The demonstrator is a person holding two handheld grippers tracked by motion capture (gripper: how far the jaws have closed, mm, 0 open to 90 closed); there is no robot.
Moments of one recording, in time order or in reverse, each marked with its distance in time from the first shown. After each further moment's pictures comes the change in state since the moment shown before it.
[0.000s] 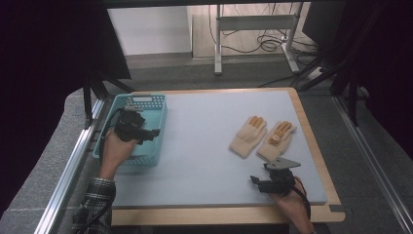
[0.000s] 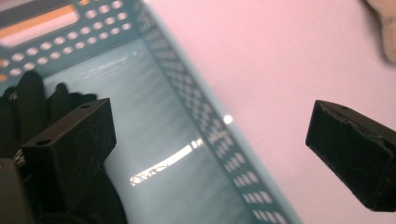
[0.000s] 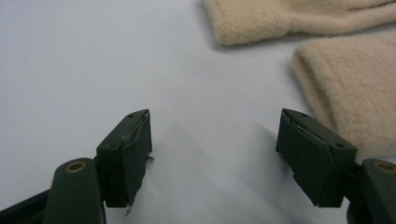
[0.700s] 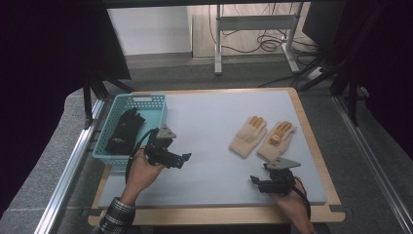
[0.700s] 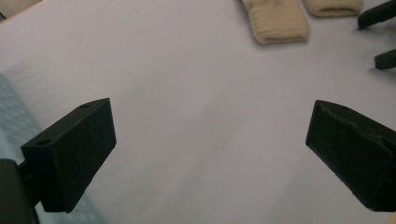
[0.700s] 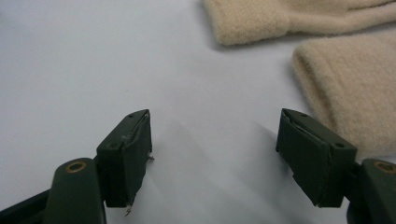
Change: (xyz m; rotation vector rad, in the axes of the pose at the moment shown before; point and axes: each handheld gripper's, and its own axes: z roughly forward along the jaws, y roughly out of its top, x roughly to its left) left arm -0.106 -0.022 0.014 -0.077 -0.160 0.188; right arm 0.000 0.000 0.000 0.000 0.001 0.002
